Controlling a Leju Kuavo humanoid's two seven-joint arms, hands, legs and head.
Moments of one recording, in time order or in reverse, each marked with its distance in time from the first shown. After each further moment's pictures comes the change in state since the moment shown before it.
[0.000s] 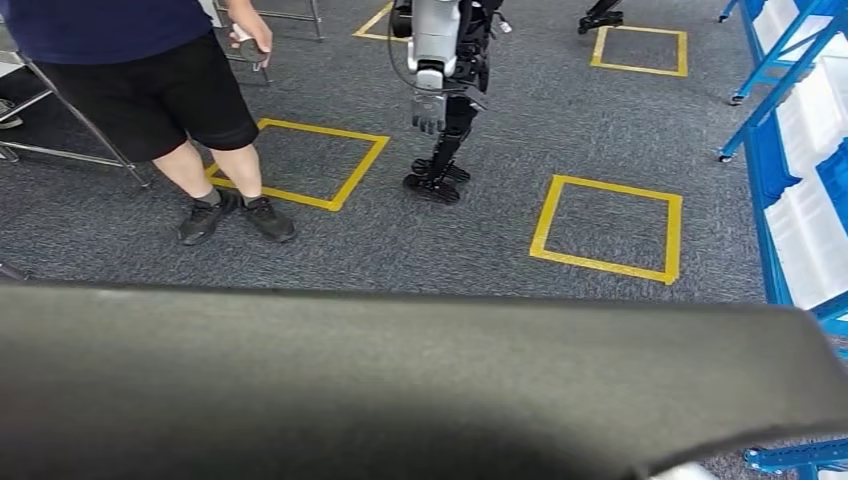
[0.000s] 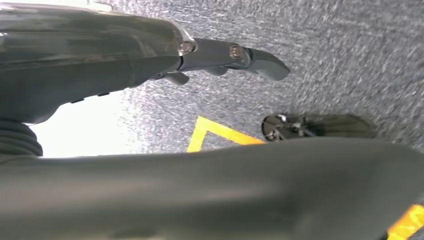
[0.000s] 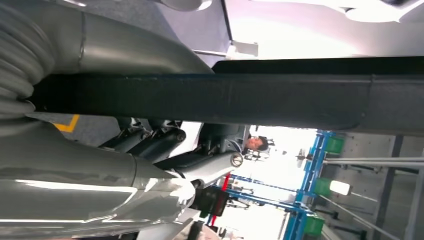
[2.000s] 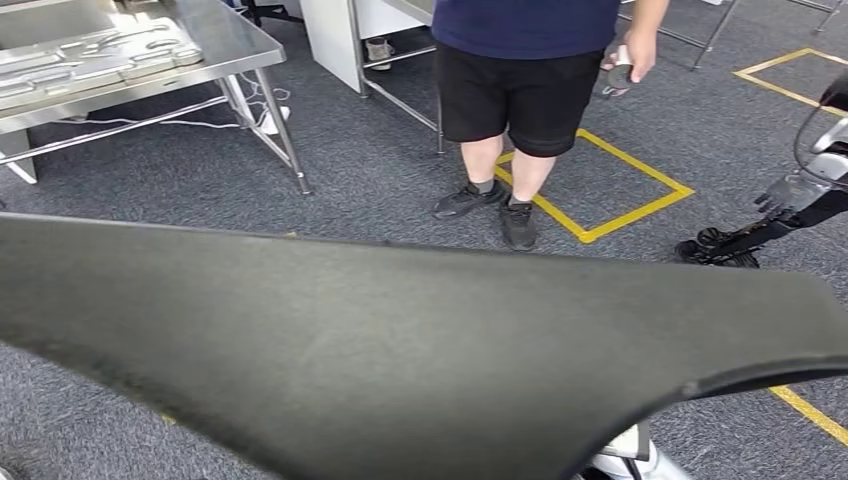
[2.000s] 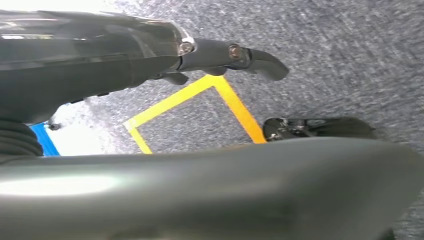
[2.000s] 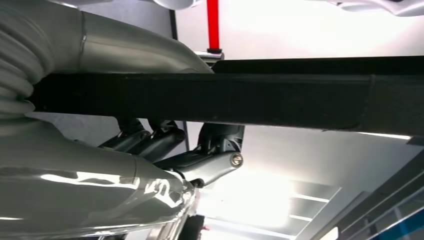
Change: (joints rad) left arm 0.007 0.014 0.000 0.000 0.000 -0.003 0.001; right arm 0.076 0.019 -0.028 0.001 0.007 -0.007 -0.024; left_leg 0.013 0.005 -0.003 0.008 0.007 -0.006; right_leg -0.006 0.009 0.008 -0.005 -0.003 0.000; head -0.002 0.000
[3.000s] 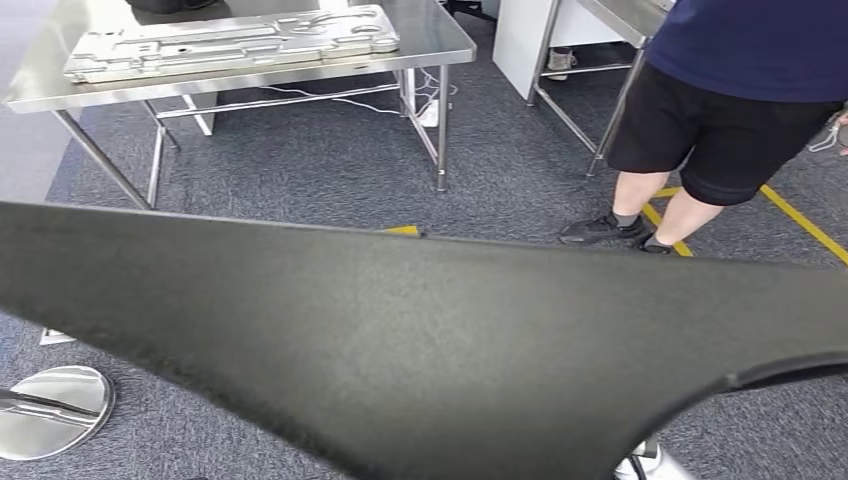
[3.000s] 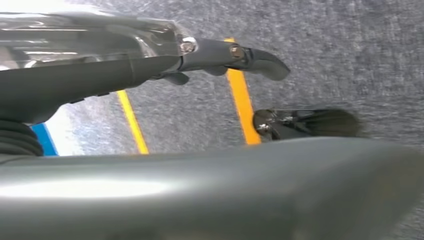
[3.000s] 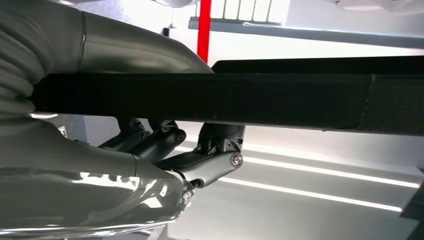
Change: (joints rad) left arm 0.001 -0.001 0.002 0.000 0.024 -0.033 -0.035; right arm 0.007 0.006 -0.026 0.001 0.000 0.023 -0.003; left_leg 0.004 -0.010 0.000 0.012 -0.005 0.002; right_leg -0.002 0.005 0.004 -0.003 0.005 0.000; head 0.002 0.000
